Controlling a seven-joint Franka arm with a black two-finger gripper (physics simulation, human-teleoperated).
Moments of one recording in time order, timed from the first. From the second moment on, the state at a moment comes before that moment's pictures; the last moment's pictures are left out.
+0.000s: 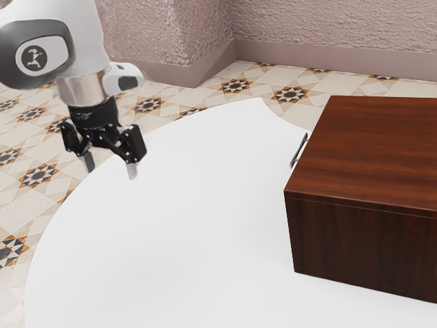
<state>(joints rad) -0.95 -0.30 0.90 -1.63 0.31 1.41 -0.36</state>
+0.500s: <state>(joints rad) -0.55 -0.46 0.55 -1.97 0.29 1.72 -0.36</state>
